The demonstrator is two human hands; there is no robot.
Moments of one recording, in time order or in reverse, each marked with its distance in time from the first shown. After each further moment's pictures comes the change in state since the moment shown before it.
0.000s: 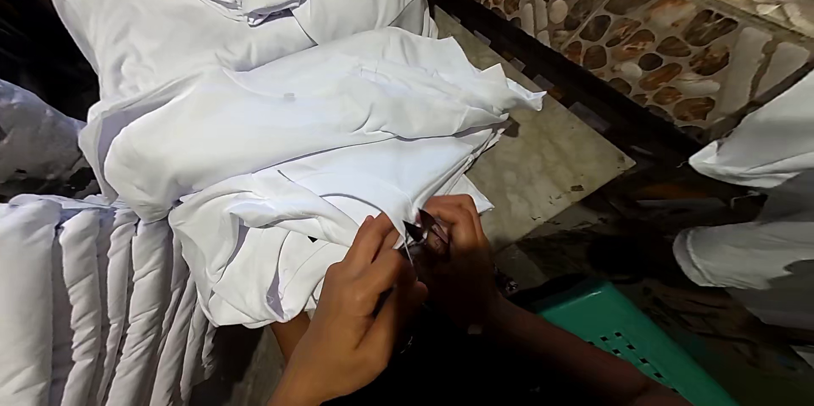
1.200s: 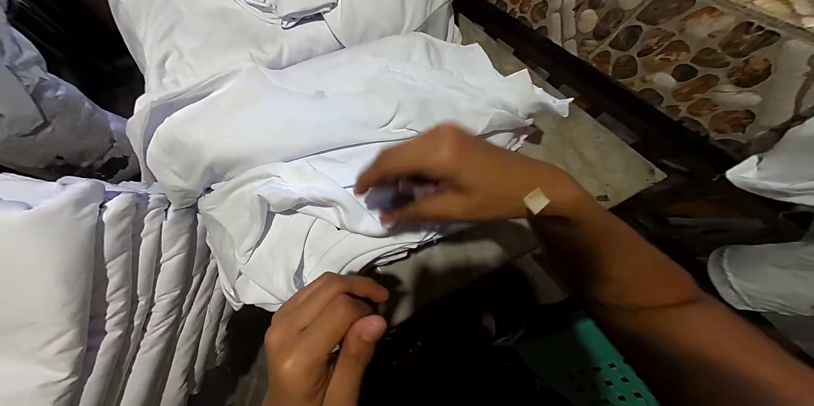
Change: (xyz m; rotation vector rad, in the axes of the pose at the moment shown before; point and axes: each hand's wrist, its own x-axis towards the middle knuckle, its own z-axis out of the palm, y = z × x) left_hand -0.040 0.035 -0.030 0.293 0.228 0.083; right_hand 0.137 -0.001 -0.012 0.310 -0.802 -0.477
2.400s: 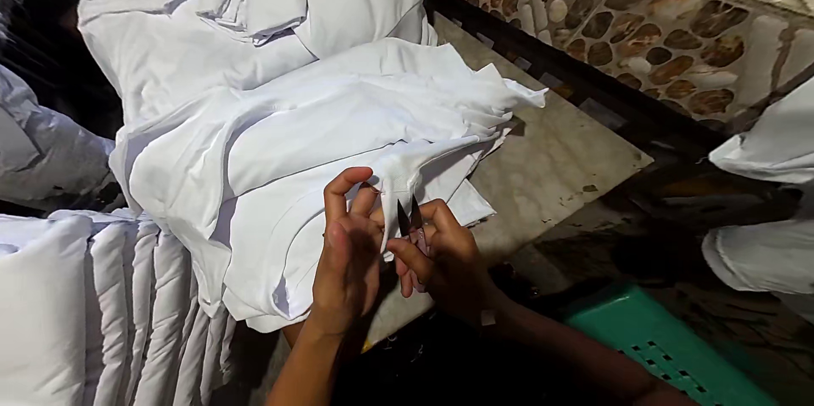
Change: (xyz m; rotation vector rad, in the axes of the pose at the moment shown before) left_hand 0.060 -0.038 0.067 -1.096 -0.001 -0.297; right_hand -0.066 -0.038 0.100 0.351 0.708 0.541
